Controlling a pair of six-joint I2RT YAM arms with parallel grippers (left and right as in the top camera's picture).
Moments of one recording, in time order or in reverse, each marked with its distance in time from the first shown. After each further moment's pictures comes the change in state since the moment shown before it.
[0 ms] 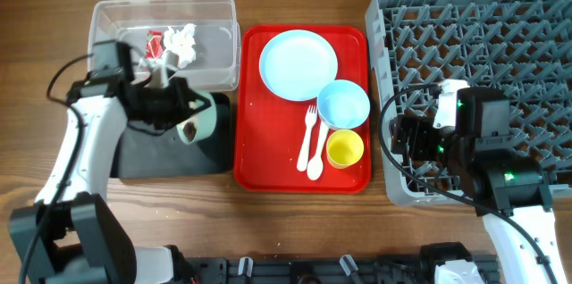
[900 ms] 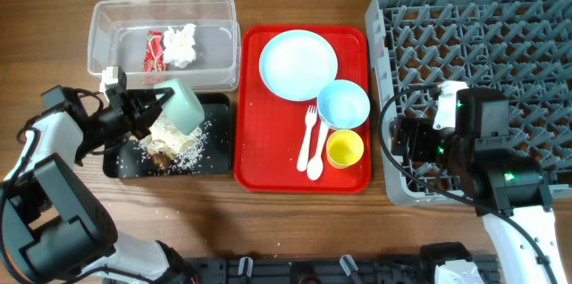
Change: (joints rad) left arm 0.356 0.164 -0.101 0.012 0.744 0.079; right arm 0.000 0.000 0.000 -0.014 0.000 0.000
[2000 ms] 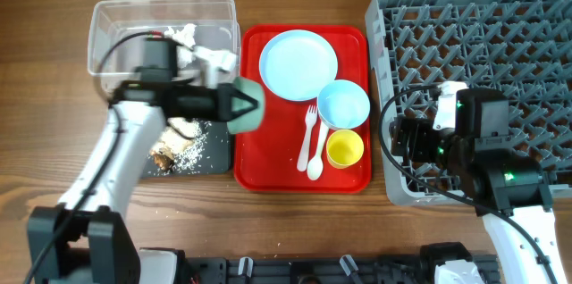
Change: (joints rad) left arm -0.650 -0.204 0.070 0.160 -0.648 0.041; right arm 0.000 0.000 0.000 -0.005 0.000 0.000
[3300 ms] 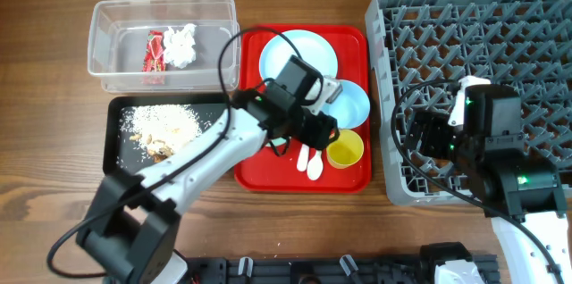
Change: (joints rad) left arm -0.572 0.173 0.132 0.106 -0.477 -0.157; right arm 0.000 0.000 0.099 -0.090 0.155 0.074
